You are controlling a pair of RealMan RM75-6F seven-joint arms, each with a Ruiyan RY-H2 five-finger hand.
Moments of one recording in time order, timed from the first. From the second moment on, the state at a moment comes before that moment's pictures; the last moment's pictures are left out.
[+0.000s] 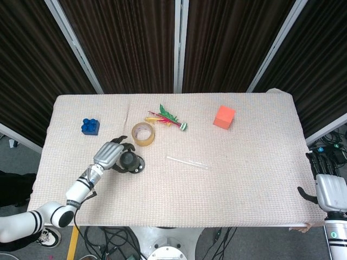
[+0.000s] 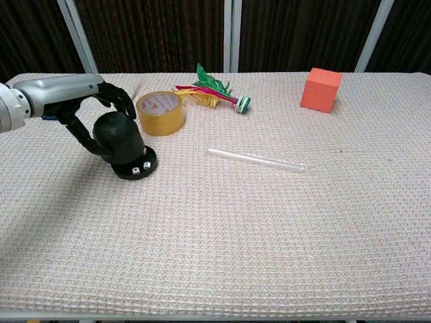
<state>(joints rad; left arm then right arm) -0.72 -1.49 -0.13 -1.38 1.24 0.84 -0.01 0.11 -1.08 0.09 -1.64 -1.36 1.38 -0.09</state>
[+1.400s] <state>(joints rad) -0.63 -1.39 -0.12 -1.41 1.26 0.99 0.07 0.10 -1.07 0.09 -1.64 -1.36 1.40 -0.07</state>
